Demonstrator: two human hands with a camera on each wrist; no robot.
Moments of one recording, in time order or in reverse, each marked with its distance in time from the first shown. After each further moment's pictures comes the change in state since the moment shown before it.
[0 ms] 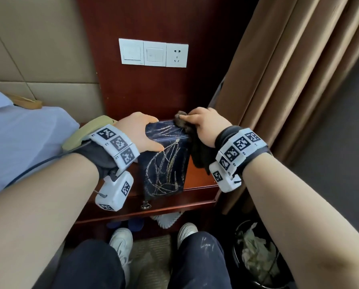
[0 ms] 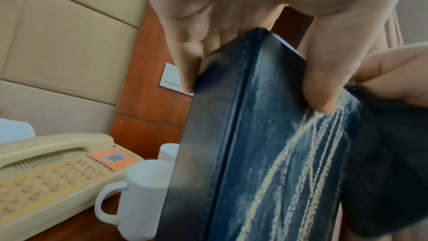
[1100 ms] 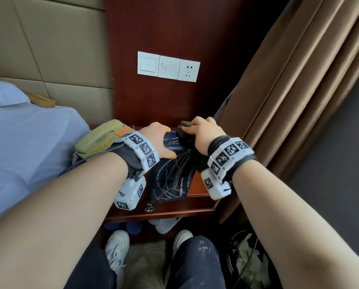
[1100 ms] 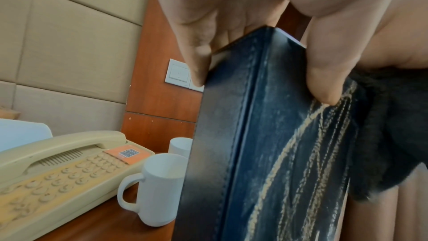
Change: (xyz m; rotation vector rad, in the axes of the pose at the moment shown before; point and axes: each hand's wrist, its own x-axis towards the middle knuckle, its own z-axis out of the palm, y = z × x) left_hand -0.002 -0.007 0.001 0.015 0.006 0.029; right_hand 0.010 -0.041 -0.005 -0.093 -0.161 0.105
